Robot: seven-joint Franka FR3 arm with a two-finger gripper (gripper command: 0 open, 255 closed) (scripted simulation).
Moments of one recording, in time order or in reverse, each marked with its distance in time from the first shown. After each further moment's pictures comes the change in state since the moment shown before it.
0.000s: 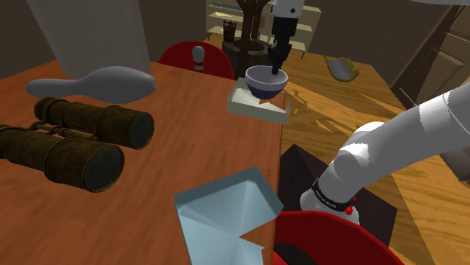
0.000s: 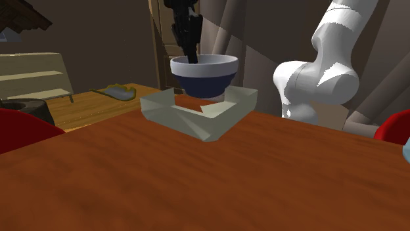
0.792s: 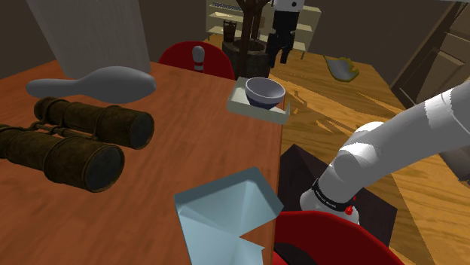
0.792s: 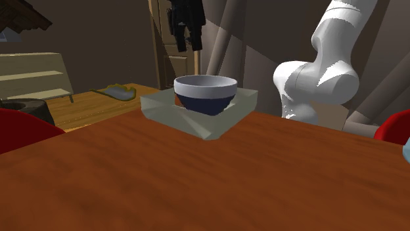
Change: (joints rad) arm 0.000 0.013 -0.001 0.051 0.000 -0.037 -0.002
